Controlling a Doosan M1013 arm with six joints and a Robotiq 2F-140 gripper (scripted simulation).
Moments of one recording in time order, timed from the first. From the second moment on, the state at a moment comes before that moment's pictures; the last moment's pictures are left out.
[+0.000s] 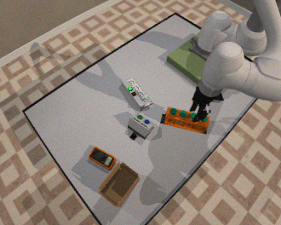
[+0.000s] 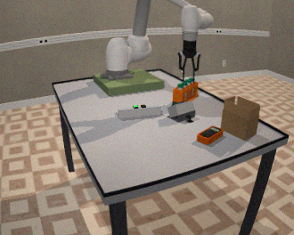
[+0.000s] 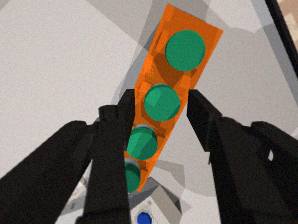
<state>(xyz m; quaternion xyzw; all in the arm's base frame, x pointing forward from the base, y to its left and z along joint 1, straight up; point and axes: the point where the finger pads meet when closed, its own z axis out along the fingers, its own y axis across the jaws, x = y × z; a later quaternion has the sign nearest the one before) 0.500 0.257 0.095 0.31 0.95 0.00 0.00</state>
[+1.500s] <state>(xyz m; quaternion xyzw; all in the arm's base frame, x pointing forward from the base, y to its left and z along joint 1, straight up) 0.500 0.257 0.091 0.55 0.84 0.00 0.00</state>
